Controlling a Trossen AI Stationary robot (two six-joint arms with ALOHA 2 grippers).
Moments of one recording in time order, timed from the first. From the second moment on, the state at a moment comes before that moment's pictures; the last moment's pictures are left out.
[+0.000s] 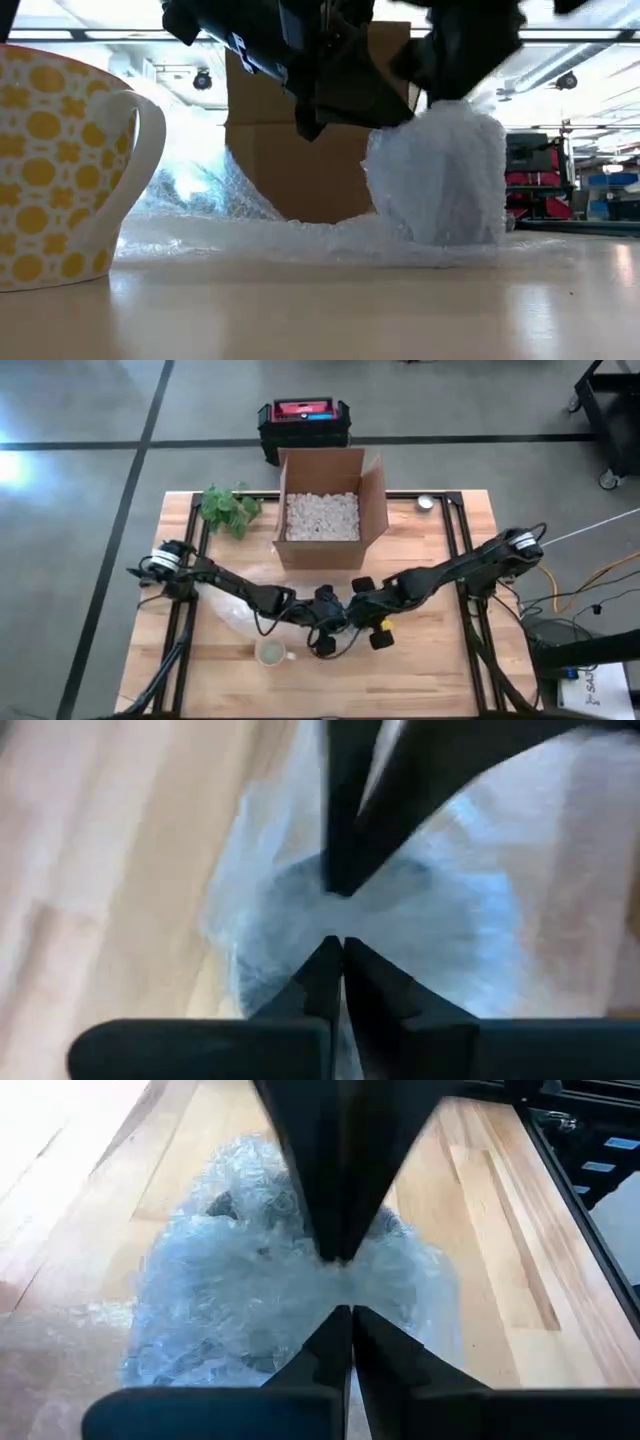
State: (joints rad) left arm -0.29 1.86 1.17 0.13 -0.17 -0.30; right arm 0.30 1.67 1.23 -0.73 -0.01 0.03
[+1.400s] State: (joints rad) left arm -0.33 1.63 1.24 0.03 -0.19 -0.26; right arm 0.41 1.54 1.41 -0.94 0.05 -0.13
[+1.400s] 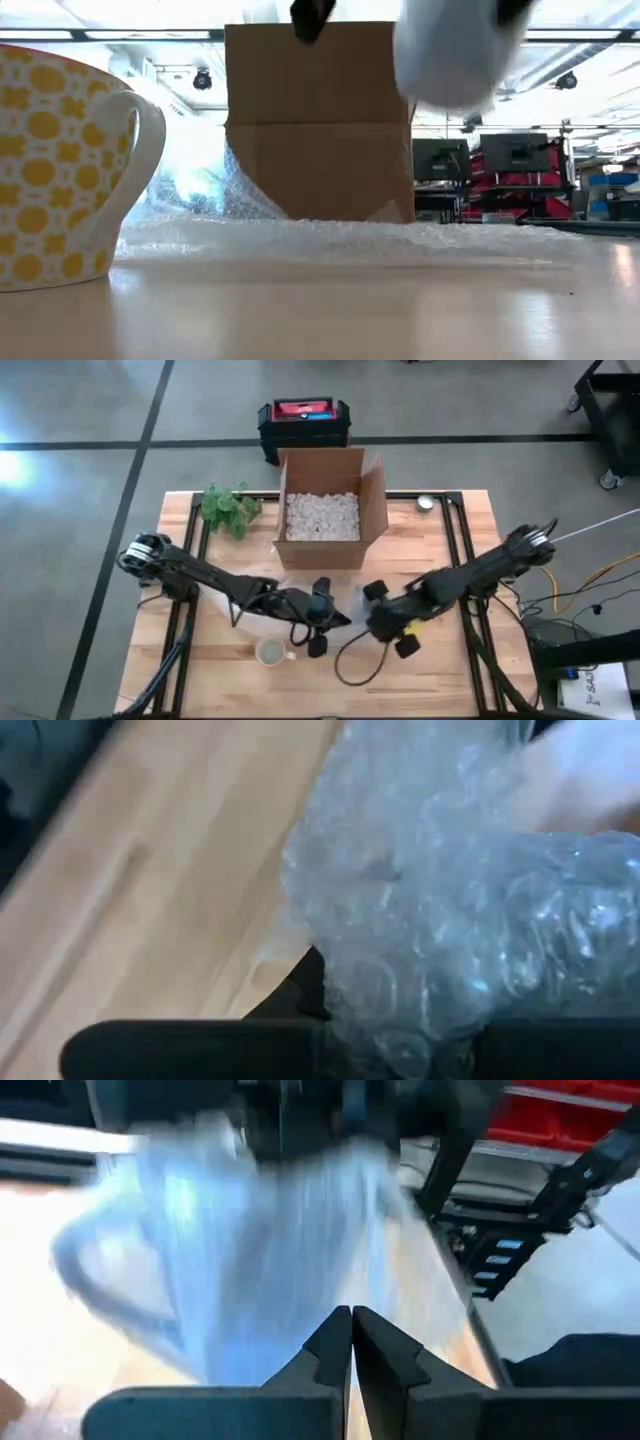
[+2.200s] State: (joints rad) left arm -0.35 1.57 1.23 -0.19 -0.25 -0.30; right arm -0.40 1.74 1.84 -0.77 -0.13 -0.22
